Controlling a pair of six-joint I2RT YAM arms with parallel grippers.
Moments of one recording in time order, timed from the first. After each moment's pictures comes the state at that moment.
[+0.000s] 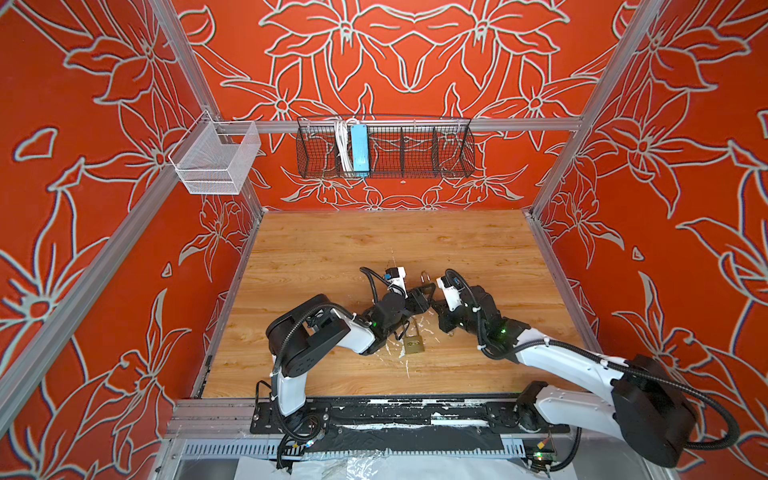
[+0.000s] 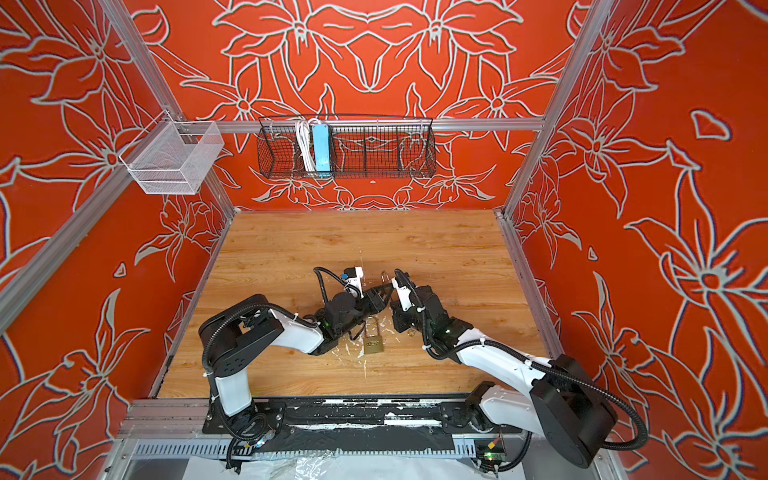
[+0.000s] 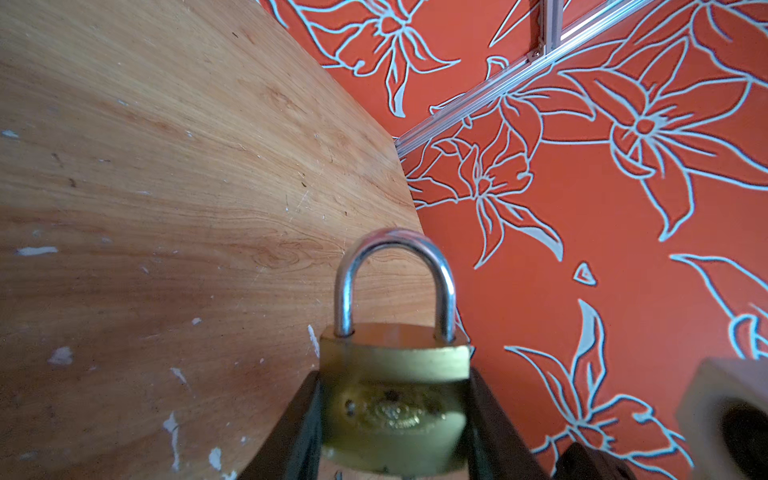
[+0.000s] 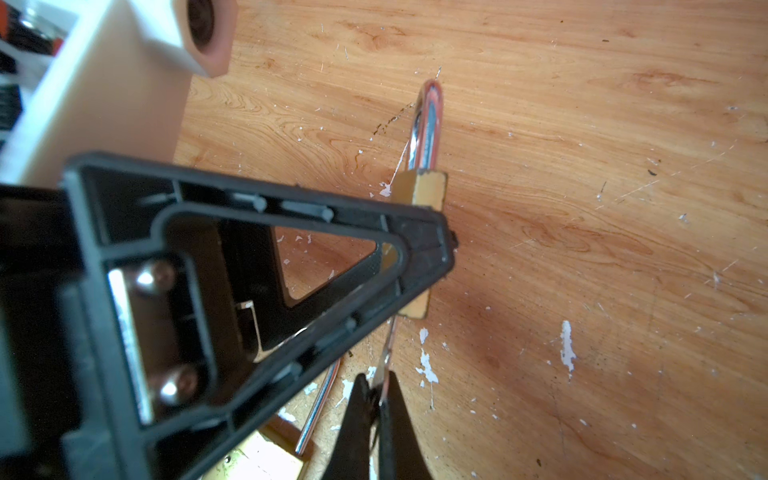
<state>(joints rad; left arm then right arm) -0.85 1.87 0.71 1.03 -0.09 -1.02 0.68 1.16 0.50 0.10 -0.03 0.24</state>
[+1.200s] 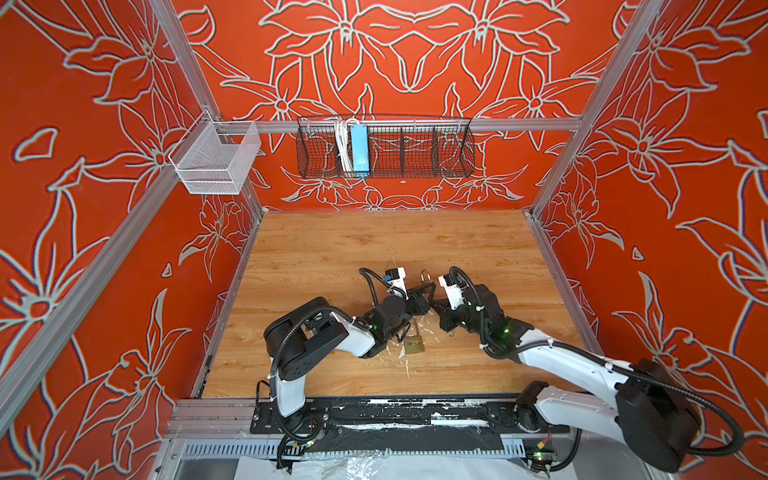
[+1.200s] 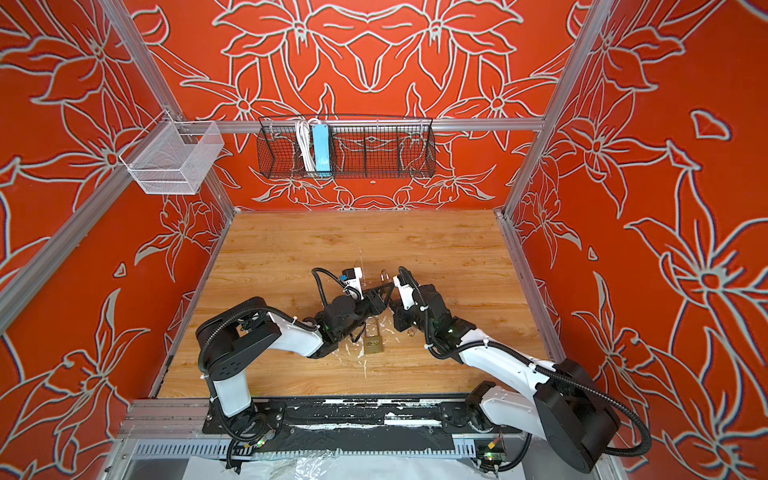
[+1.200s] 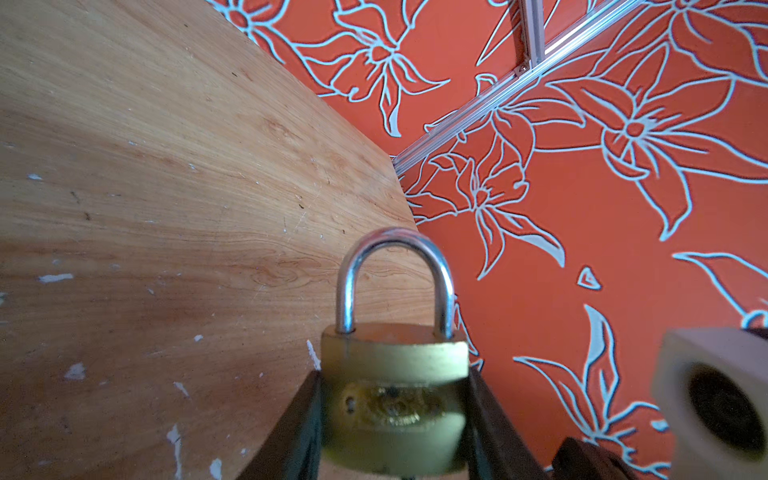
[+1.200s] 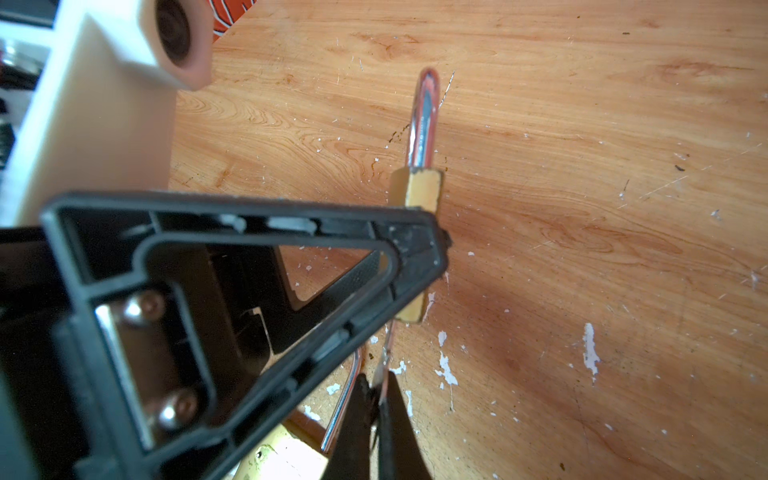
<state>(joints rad) -0.88 1.85 0.69 1.06 -0.17 -0.97 0.65 1.14 0.50 0.11 -0.10 0.28</state>
